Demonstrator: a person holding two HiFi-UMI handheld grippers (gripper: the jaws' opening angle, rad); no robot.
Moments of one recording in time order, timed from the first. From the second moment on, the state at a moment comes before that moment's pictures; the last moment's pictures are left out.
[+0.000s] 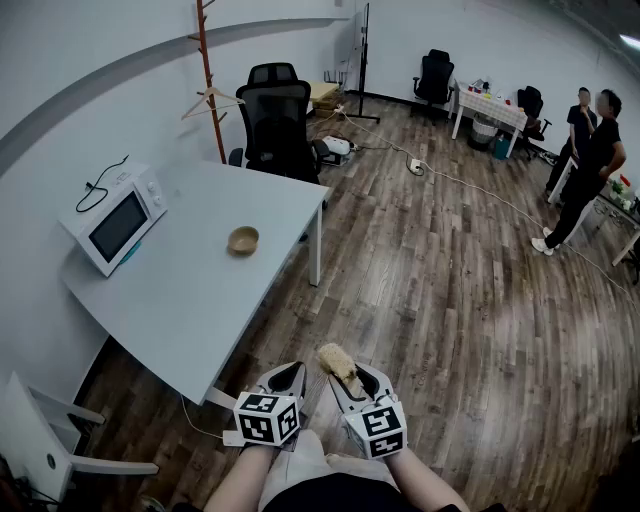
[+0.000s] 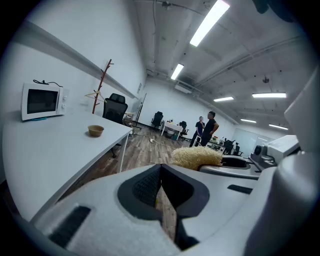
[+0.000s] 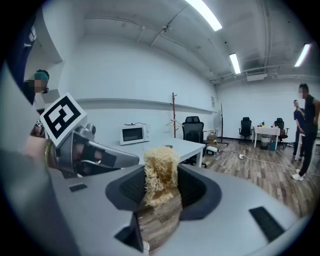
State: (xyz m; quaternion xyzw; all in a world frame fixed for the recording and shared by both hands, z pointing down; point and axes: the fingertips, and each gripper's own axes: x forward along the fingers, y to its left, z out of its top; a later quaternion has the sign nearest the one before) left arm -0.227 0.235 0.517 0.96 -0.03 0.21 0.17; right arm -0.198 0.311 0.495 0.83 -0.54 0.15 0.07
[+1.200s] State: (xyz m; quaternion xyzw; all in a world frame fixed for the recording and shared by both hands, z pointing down) left arm -0.239 0.233 0.526 0.96 -0.05 0.21 0.18; right arm -0.200 0.312 0.498 0.83 -0.54 0.15 0.05
